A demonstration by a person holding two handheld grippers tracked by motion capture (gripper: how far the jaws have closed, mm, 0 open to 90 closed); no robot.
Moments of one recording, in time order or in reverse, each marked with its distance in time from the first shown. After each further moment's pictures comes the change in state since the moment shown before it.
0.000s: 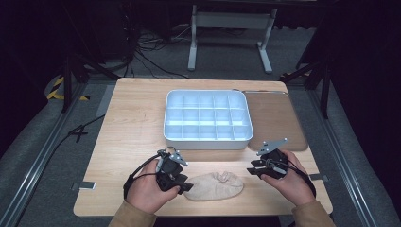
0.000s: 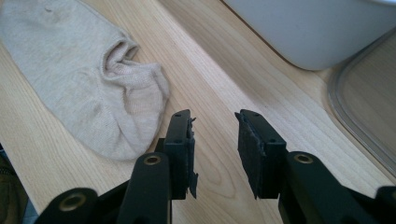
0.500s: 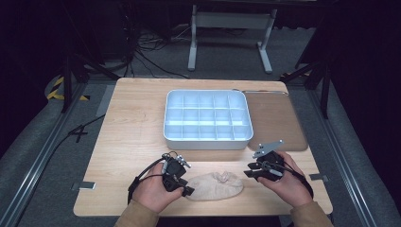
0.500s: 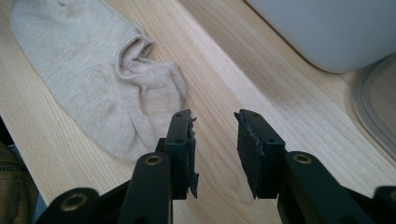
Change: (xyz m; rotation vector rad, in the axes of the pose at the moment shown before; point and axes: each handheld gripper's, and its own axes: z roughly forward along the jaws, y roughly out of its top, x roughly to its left) left arm 0.011 -0.005 0.028 0.104 0.031 -0.126; right arm 0.010 0.003 0.006 0.025 0.020 -0.015
